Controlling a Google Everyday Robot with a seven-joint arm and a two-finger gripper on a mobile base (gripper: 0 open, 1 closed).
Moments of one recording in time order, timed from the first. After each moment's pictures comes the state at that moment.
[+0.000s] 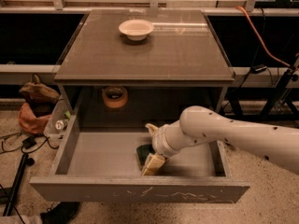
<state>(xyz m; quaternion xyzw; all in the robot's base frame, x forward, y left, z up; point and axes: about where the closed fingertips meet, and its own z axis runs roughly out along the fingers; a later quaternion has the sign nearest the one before) 0.521 0.006 0.614 -0.64 0.68 0.18 0.30</state>
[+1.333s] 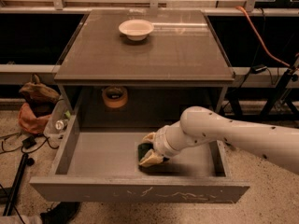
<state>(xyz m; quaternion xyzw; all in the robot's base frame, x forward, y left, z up) 0.521 0.003 0.604 -0.65 0.68 0.19 0.29</state>
